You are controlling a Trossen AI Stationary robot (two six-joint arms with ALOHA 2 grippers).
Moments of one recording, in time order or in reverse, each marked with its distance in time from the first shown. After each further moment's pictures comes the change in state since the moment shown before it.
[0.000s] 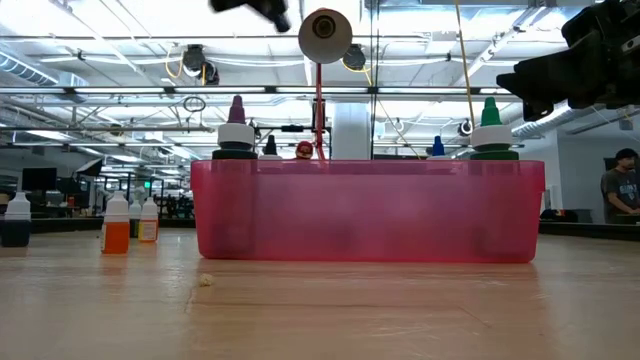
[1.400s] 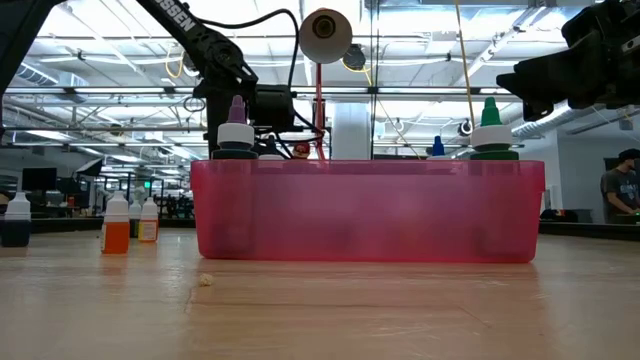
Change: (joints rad) left arm 0.561 0.231 -0.517 0.301 0.176 0.188; right arm 0.000 0.000 0.000 -0.001 0.000 0.000
